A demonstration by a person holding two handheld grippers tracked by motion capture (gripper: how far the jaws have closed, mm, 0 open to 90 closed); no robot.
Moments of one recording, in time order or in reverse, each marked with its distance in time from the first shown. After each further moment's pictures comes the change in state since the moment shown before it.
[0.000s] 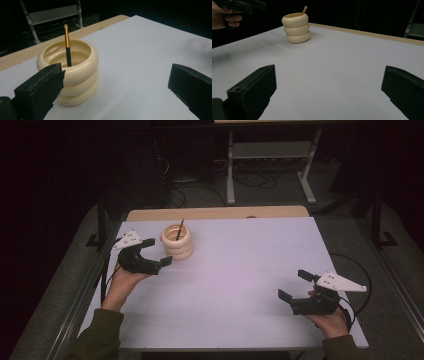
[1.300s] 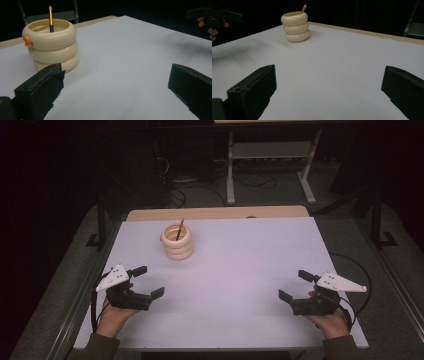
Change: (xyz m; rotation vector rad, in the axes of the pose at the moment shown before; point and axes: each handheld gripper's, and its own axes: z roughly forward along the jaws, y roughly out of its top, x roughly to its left) left arm -0.046 -0.059 -0.049 -0.080 -0.014 -0.025; right arm 0.000 -0.001 -0.001 0.005 -0.004 0.002
